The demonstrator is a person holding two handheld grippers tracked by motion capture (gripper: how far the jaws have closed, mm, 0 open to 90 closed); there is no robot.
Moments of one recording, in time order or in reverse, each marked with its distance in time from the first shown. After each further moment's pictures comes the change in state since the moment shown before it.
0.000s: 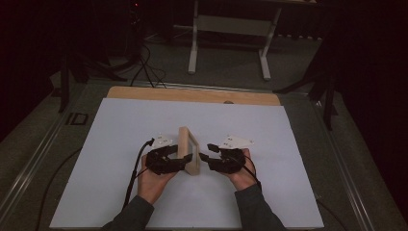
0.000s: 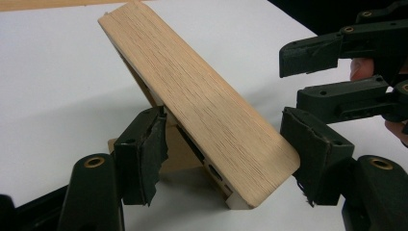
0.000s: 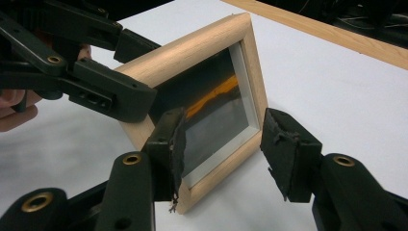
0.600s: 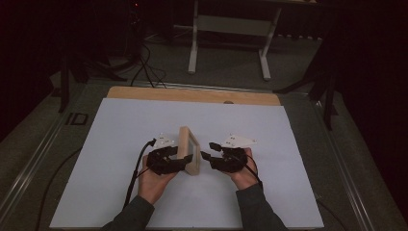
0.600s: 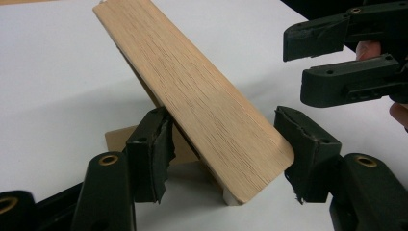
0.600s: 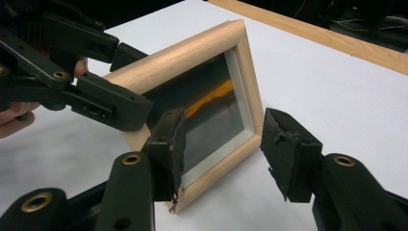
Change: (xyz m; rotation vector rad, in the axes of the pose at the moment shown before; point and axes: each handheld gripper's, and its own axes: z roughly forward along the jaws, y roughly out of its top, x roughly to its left) left arm -0.001 0.001 0.001 0.023 -0.001 0.008; right arm -0.004 0.001 -0.004 -0.015 -0.009 0.010
